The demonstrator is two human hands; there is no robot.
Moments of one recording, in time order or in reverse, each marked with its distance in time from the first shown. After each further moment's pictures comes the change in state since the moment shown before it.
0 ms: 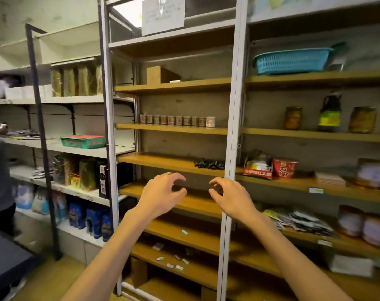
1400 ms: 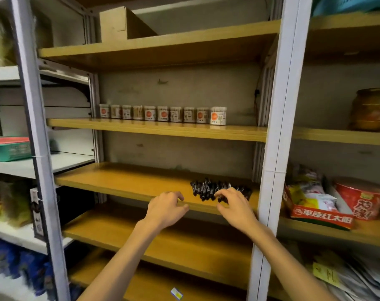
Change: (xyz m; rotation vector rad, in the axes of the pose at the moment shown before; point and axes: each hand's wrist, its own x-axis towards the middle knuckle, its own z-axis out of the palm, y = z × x) left_hand 0.418 -0.237 0.266 0.019 -0.238 -0.063; right_hand 0.404 0.208 0.230 -0.026 0.009 0.111
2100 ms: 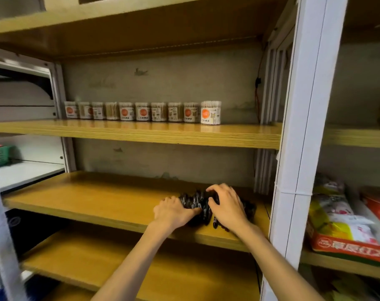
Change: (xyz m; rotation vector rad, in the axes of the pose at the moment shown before) left_hand 0.158 0.015 0.078 0.170 -0.091 -0.235; right_hand 0.123 0.054 0.044 0.026 0.118 0.056
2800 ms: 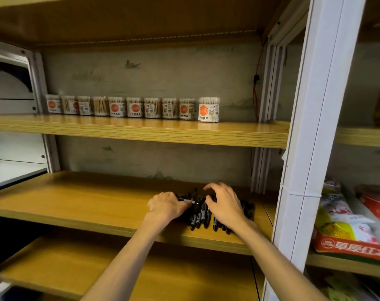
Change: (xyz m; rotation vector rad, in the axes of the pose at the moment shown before) left_hand 0.042 -0.005 -0.002 0.060 -0.041 -0.015; right_hand 0.017 -0.002 0.007 -0.048 -0.008 0.046
